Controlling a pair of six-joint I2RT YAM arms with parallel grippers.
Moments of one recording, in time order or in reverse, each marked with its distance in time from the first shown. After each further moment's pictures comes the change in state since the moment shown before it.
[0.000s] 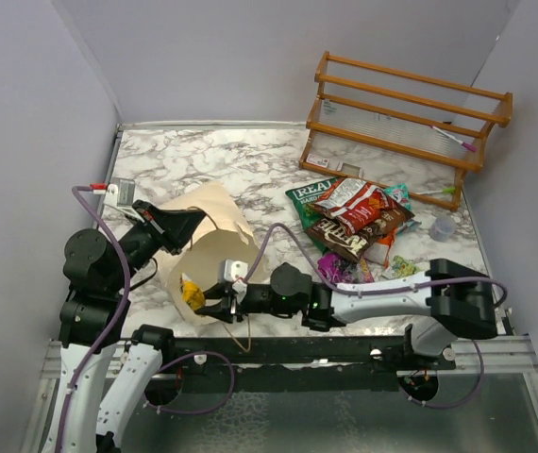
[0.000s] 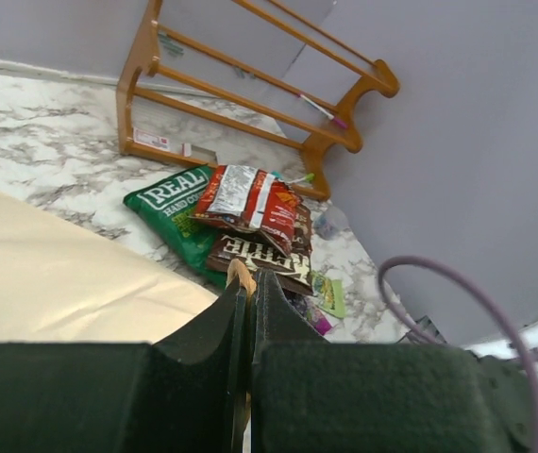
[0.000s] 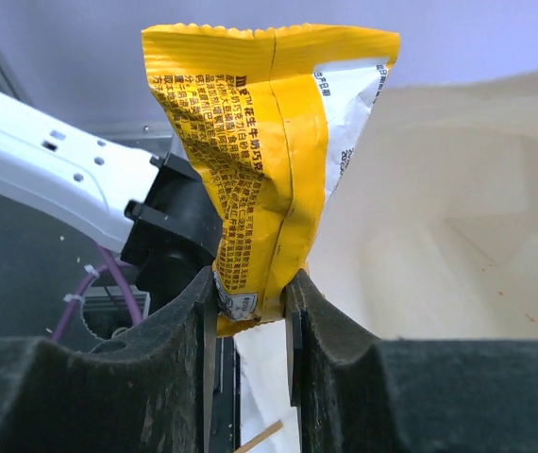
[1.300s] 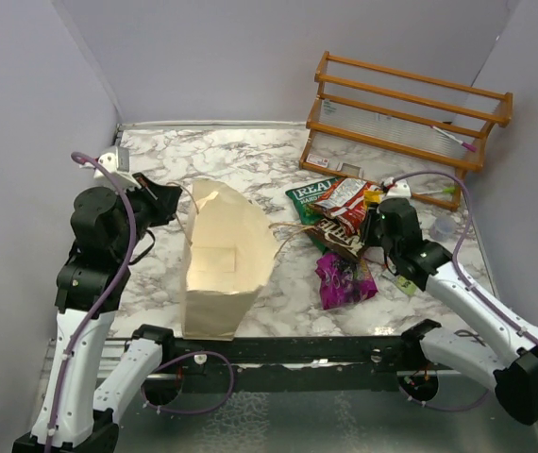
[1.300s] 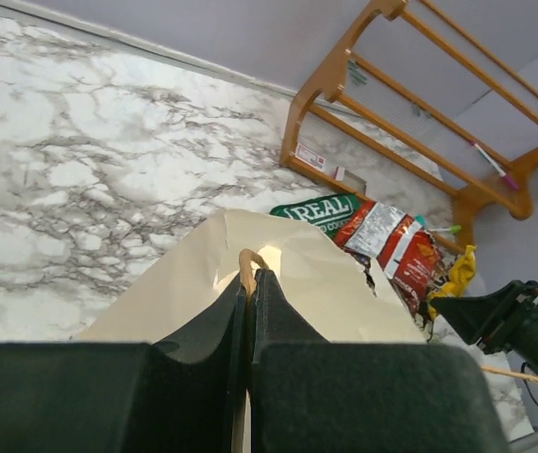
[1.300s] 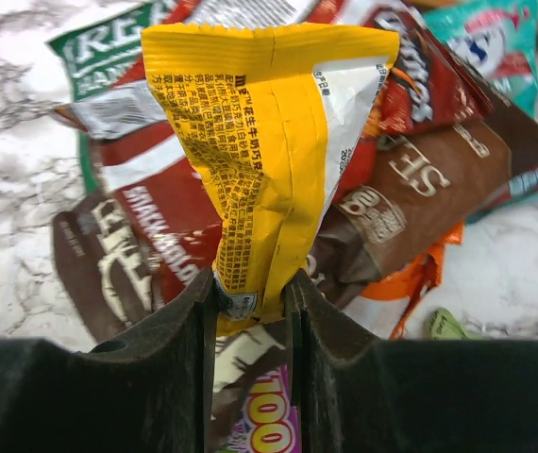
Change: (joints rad) left arm 0.000 0.222 0.222 -0.211 -0.365 0.105; right arm -0.855 -0.663 -0.186 -1.028 0.502 0.351
